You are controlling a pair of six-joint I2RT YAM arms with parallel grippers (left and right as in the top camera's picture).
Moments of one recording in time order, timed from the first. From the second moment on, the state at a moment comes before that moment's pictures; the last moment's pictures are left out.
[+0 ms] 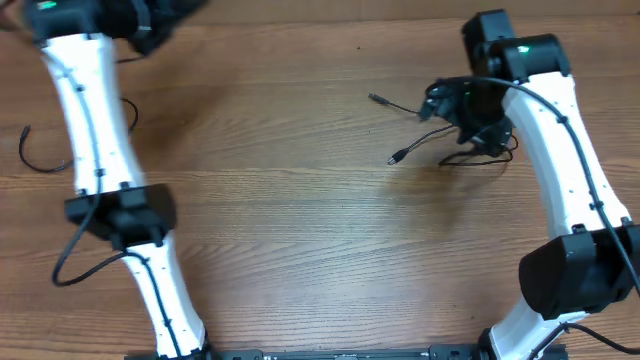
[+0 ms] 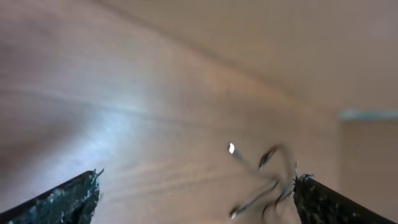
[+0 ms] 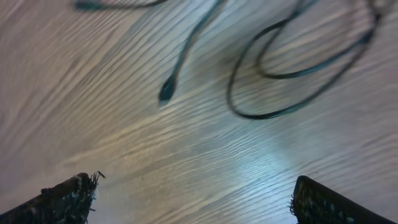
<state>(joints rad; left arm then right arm) 0.11 2.36 2.80 -1.36 0.54 -0.41 0.12 1.86 1.86 -1.42 -0.07 0.67</state>
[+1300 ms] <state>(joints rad) -0.42 2.36 2.80 -1.53 0.06 -0.38 -0.15 1.86 1.35 -0.80 -0.17 0.89</state>
